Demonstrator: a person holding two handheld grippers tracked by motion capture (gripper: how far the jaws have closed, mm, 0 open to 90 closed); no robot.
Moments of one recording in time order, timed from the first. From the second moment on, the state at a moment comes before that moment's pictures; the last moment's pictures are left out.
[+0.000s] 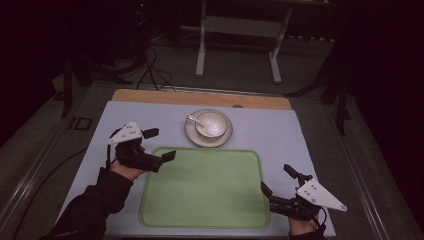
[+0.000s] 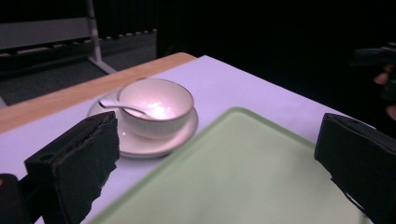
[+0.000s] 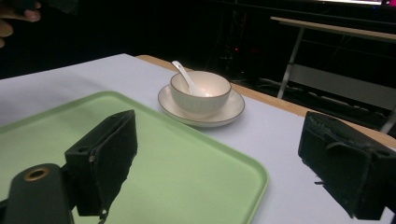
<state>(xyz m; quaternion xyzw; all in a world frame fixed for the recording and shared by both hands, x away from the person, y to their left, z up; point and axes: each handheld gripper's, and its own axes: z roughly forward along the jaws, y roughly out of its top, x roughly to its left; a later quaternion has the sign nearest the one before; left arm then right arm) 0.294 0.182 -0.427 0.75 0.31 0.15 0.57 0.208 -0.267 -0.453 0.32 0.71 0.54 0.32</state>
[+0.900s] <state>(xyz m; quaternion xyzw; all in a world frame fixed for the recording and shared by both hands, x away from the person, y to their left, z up) 0.381 0.145 -0.444 0.71 0.38 0.12 0.58 0.210 -0.266 -0.456 0.32 0.72 0.54 0.30</state>
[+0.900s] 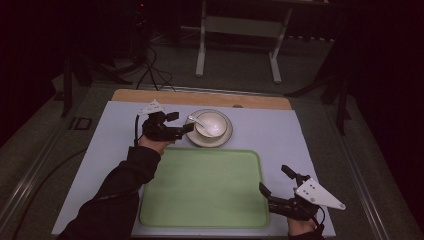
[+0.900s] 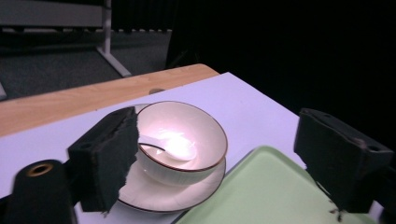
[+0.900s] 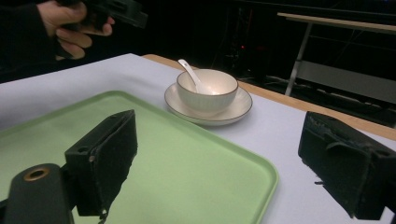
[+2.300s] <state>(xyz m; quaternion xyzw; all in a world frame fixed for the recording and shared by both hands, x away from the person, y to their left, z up) 0.458 0.127 -0.531 0.57 0.57 -0.02 0.59 0.212 -0.266 -0.460 0.32 0.72 0.54 0.29</state>
